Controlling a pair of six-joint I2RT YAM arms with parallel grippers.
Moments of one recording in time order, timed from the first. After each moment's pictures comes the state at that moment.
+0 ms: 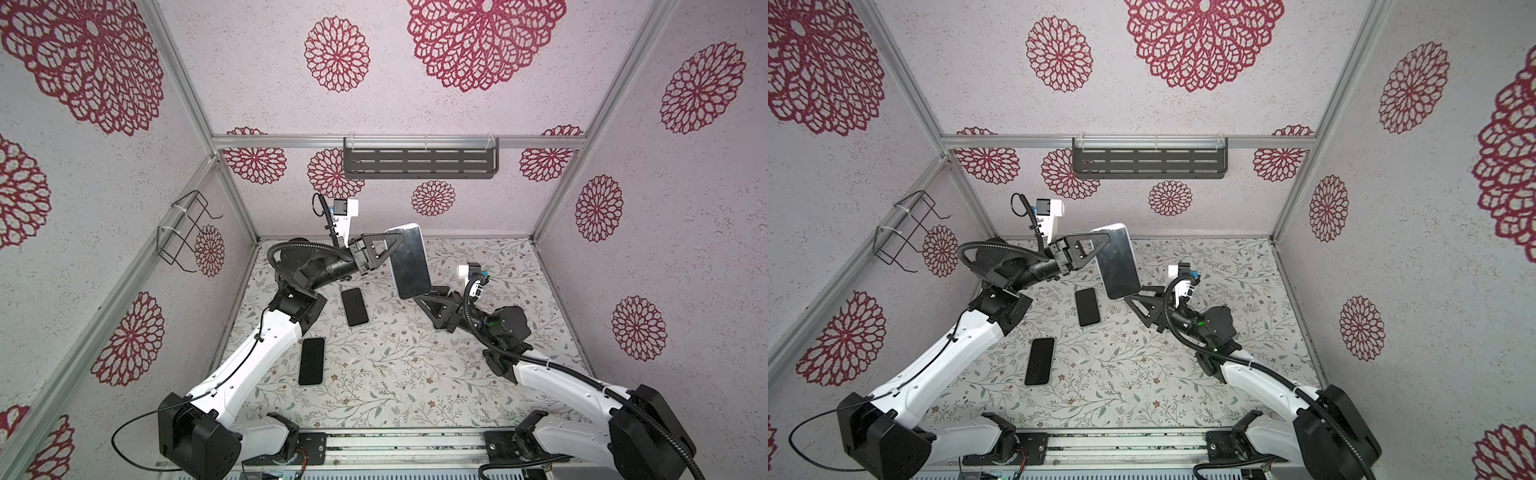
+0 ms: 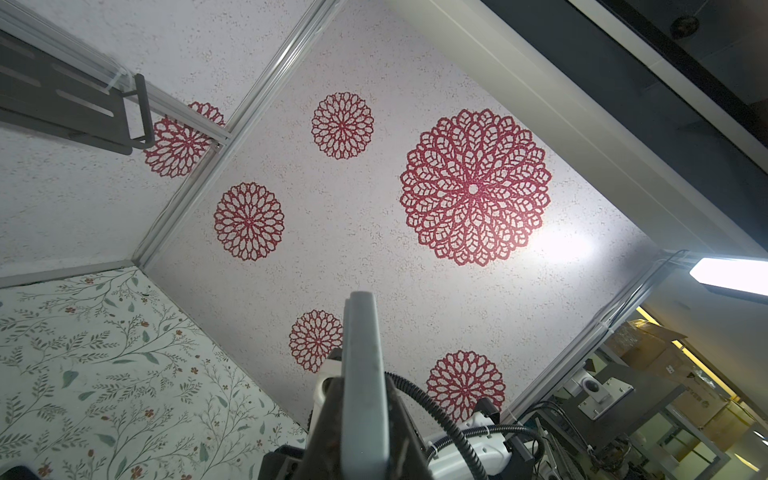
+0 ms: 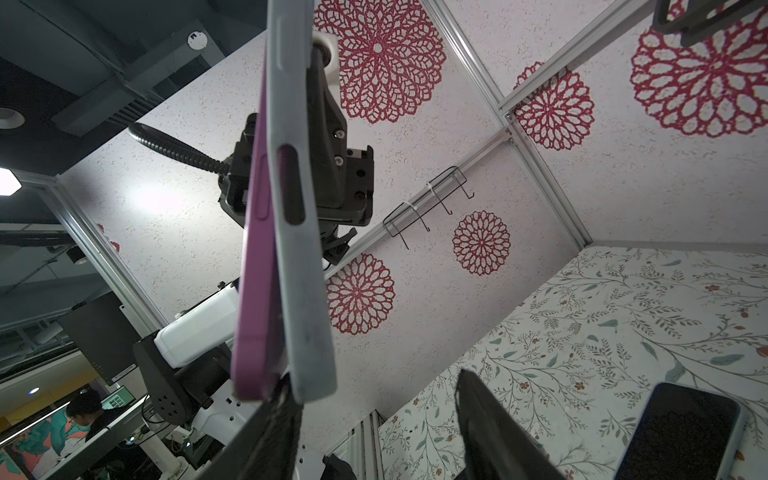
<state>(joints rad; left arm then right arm) -0.47 1.29 1.19 0.47 0.72 -0.99 0.66 1.17 0.58 1.01 -0.55 0.90</state>
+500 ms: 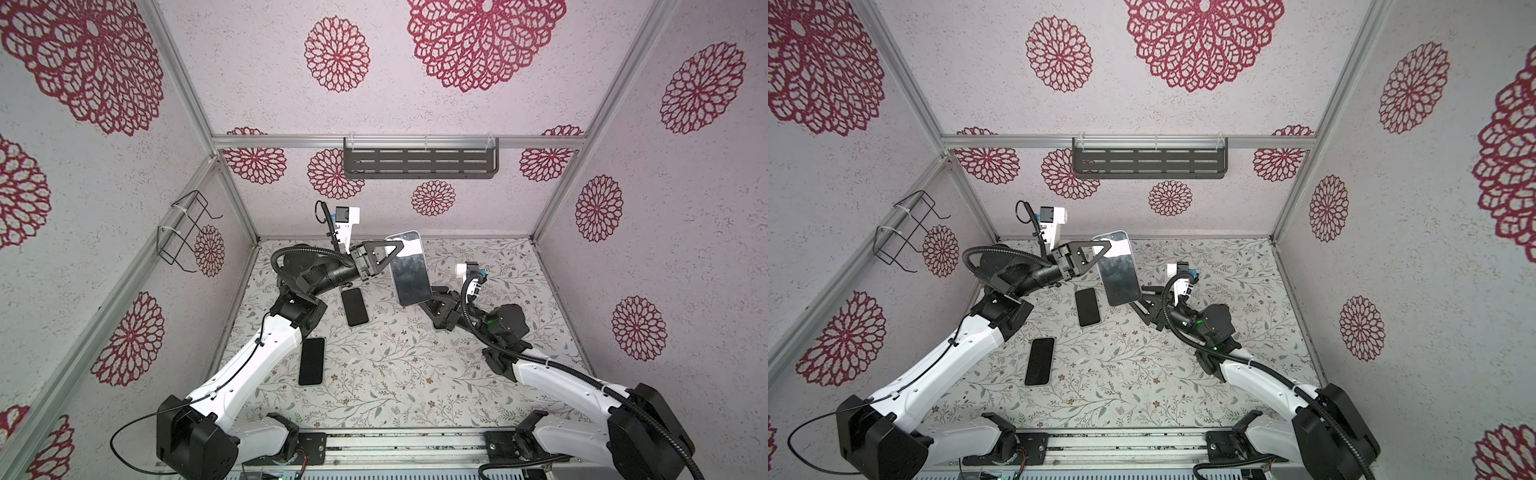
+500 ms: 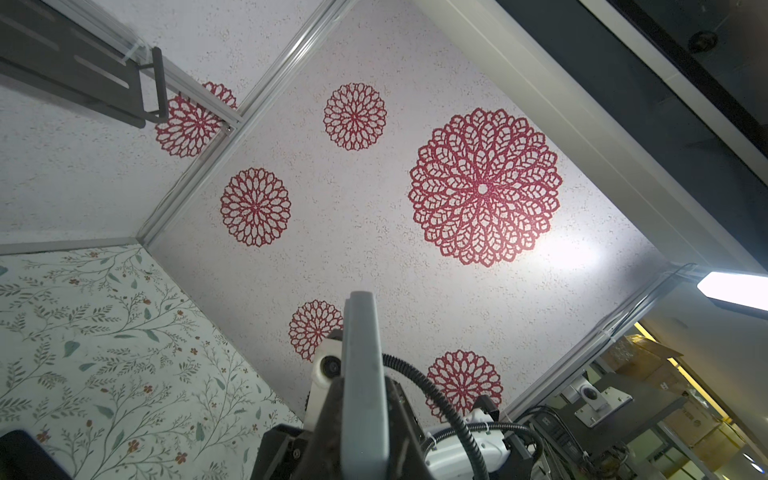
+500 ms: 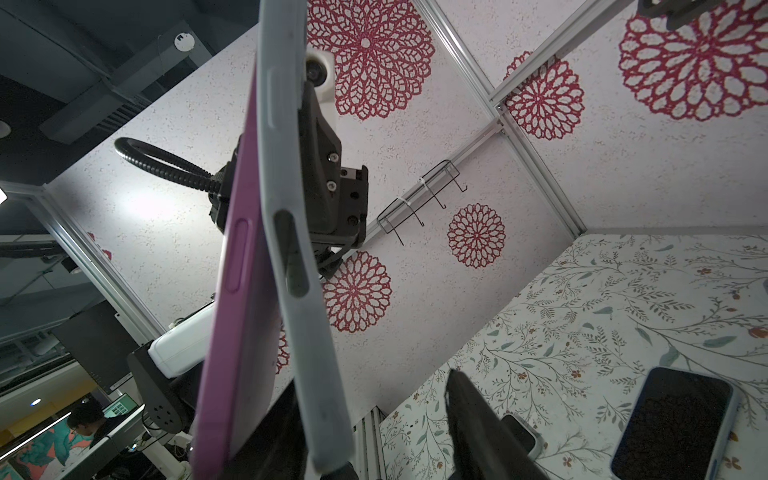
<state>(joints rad) -0.48 1.26 1.12 0.45 0.71 -1.00 0.65 1.17 0.59 0.98 -0.55 0.92</state>
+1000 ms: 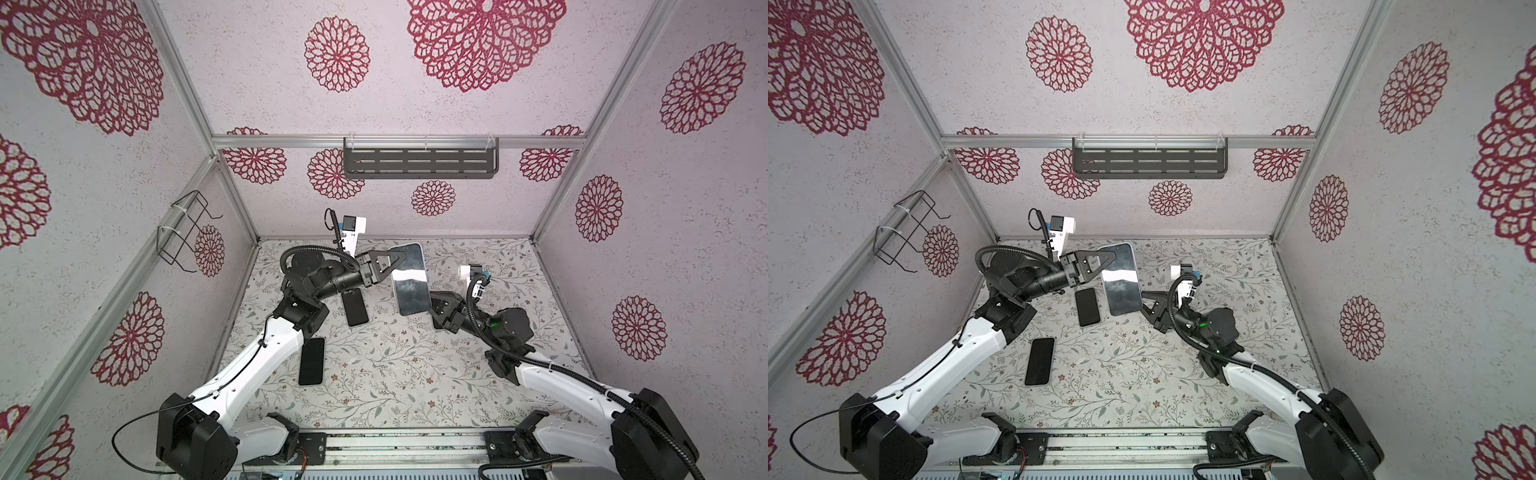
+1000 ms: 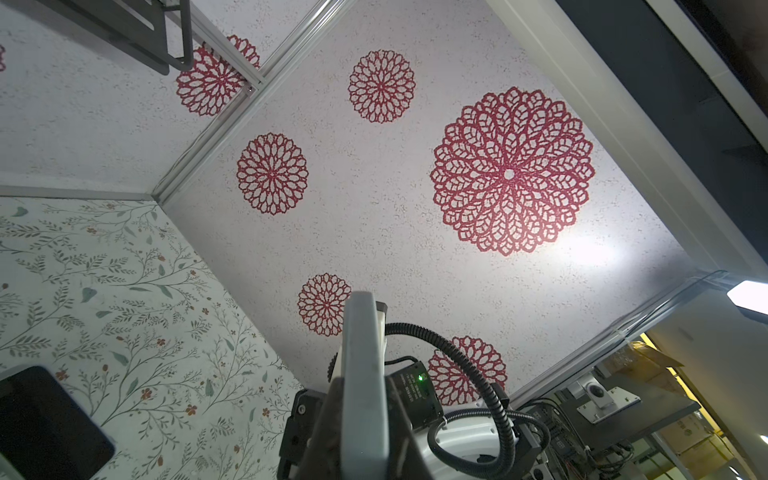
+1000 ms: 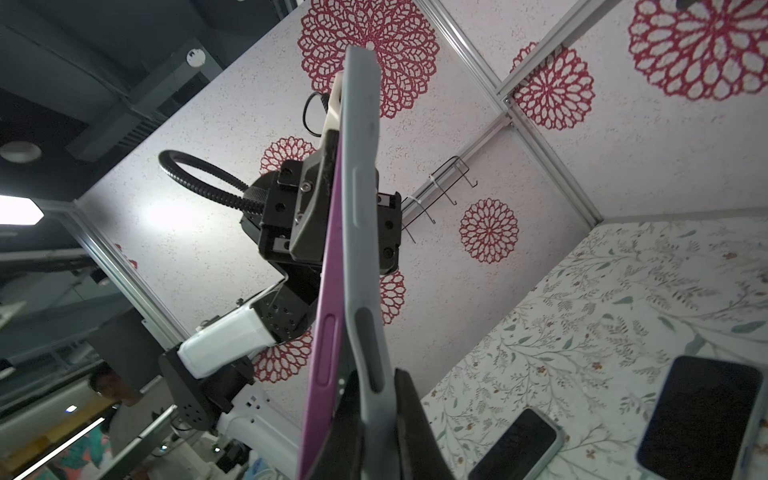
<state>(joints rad) -0.49 1.26 1.07 0.39 0.71 -0.99 0.64 1.14 0.54 1.01 -0.56 1.01</state>
